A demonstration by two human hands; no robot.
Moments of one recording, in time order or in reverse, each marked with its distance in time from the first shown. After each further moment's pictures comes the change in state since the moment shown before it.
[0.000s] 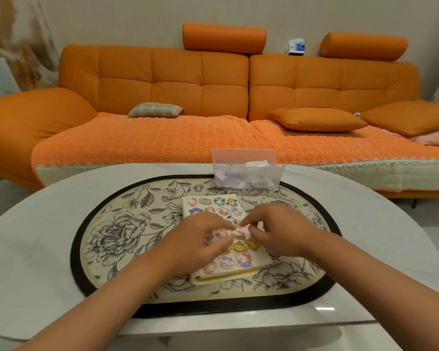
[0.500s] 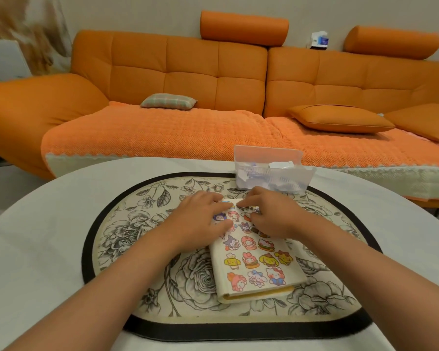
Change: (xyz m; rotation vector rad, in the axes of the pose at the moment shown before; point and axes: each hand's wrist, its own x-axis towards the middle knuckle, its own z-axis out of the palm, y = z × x) left_hand 0.033 -0.064 -0.022 0.288 -0.166 -0.218; right_hand 0.092 -0.013 0.022 -0.011 -0.098 0.044
